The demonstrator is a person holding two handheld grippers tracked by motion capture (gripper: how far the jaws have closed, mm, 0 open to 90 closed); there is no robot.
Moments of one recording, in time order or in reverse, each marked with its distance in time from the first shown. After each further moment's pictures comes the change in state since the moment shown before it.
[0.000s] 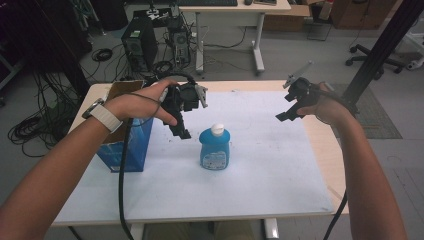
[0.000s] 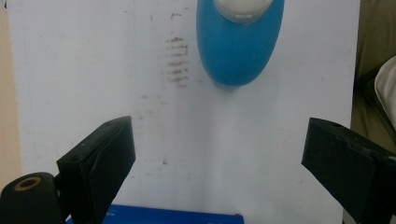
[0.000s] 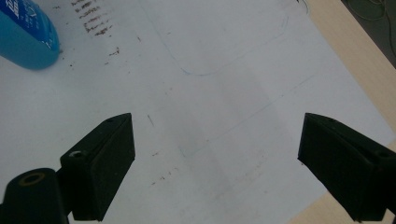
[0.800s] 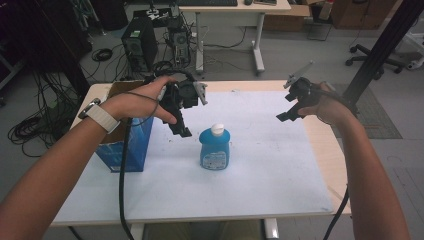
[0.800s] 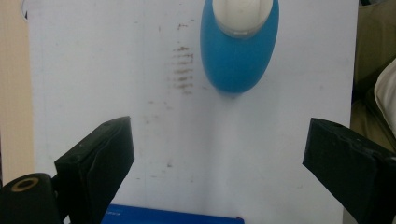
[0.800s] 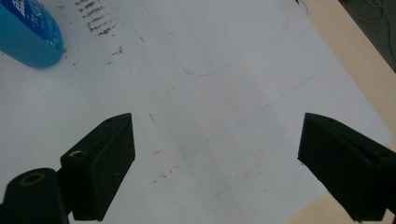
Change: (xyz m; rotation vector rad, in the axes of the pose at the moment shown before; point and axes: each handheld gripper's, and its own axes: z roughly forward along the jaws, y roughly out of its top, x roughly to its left) left arm -0.003 0.002 -0.013 -0.028 0.031 -0.002; right arm 0.002 0.000 -0.004 -0.003 0.000 -0.011
